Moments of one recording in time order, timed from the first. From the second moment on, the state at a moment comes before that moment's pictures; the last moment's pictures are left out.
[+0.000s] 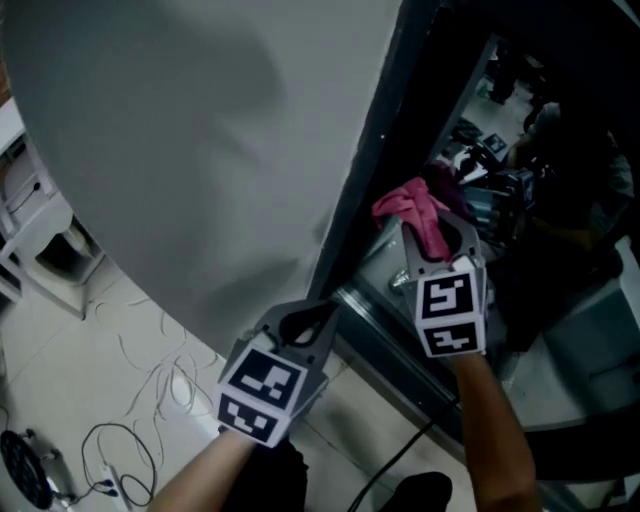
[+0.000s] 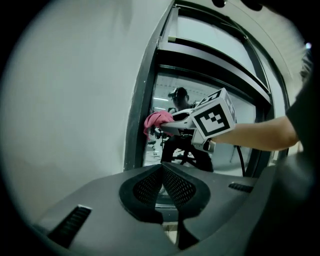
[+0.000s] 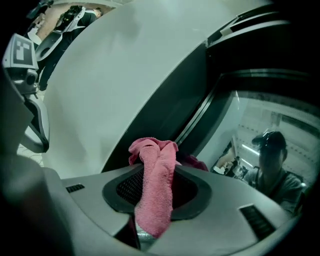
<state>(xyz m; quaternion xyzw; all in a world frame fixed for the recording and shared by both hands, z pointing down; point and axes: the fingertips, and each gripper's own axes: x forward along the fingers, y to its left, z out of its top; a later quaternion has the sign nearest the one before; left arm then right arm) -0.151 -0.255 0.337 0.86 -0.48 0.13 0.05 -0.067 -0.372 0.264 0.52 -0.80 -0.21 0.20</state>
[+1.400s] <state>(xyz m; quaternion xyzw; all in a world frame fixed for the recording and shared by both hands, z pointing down) -0.201 -0.271 0.493 0.81 -0.52 0.22 0.16 -0.139 -0.421 0.631 0.45 -0.84 -0.04 0.29</state>
